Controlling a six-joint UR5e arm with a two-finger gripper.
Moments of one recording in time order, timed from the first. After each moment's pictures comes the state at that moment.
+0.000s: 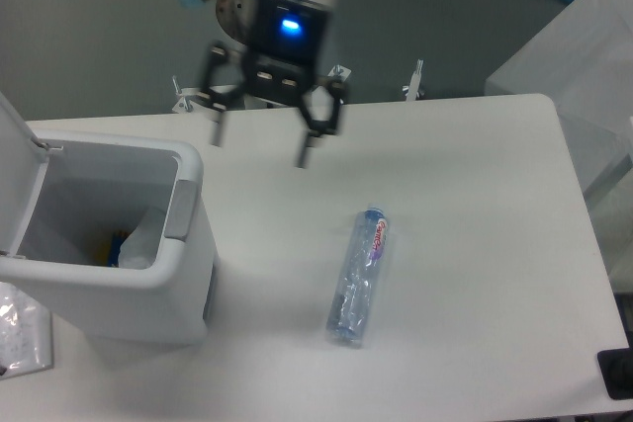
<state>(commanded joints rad) 2.62 -1.65 -1.63 -0.95 1.00 0.37</state>
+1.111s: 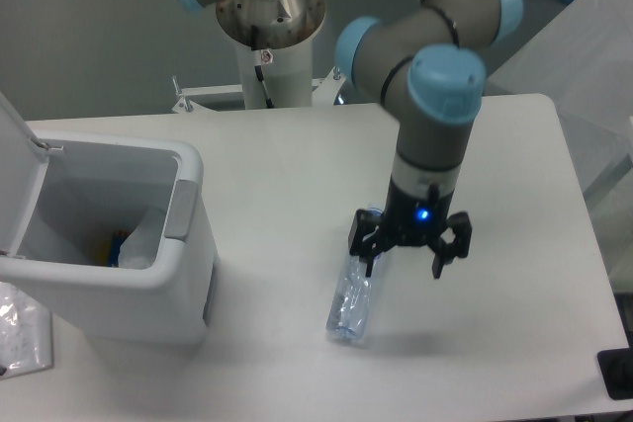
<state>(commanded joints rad) 2.51 -2.05 -1.51 -0.94 1.39 0.55</state>
